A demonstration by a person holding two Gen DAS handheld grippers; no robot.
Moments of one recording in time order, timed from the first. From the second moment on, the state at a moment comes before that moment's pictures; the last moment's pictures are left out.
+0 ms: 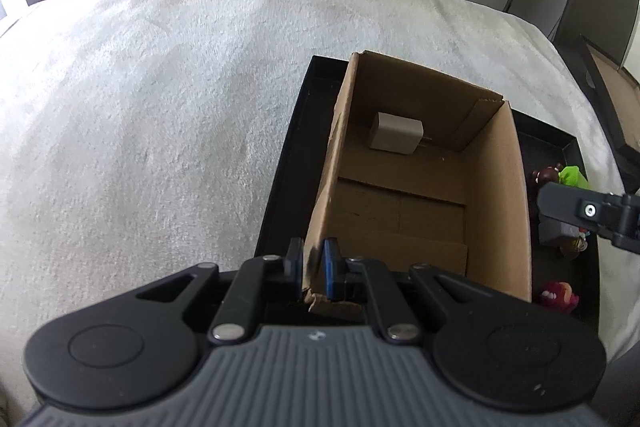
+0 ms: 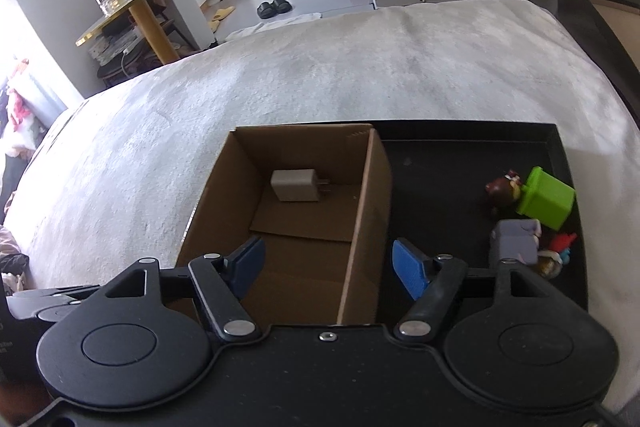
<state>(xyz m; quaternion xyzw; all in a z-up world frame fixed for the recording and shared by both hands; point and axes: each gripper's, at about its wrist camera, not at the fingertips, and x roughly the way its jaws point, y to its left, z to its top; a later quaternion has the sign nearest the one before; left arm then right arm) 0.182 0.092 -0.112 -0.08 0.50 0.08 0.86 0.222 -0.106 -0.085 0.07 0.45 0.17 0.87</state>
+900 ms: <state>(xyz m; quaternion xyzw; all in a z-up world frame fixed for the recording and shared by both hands) 0.164 0.071 -0.082 -0.04 0.46 0.13 0.88 0.189 -0.202 -0.126 0.14 0.46 0.13 0.87</state>
